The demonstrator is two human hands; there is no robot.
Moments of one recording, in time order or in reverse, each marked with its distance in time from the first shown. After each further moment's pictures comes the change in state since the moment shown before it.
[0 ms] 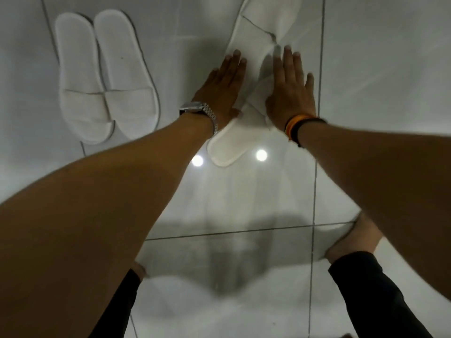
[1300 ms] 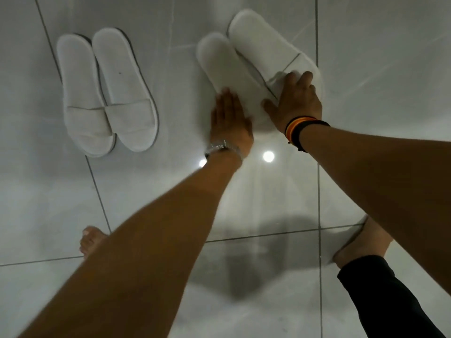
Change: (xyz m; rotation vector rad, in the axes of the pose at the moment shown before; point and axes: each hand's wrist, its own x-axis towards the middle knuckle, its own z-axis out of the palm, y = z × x) left_hand -0.017 0.062 0.039 -0.166 -0.016 -0.410; right_hand 0.000 0.010 -0.001 0.104 -0.024 0.217
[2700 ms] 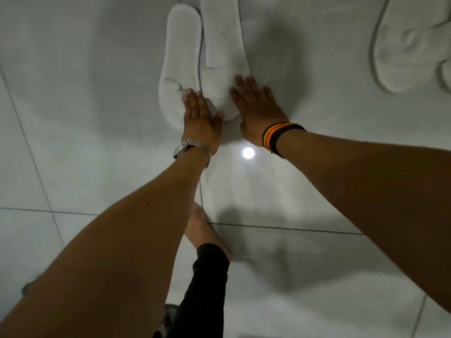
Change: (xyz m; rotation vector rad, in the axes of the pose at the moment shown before) left_hand -0.073 -0.315 -0.059 -0.147 0.163 -0.247; right_hand -0.088 -0.282 0.108 -0.071 -0.297 -0.682
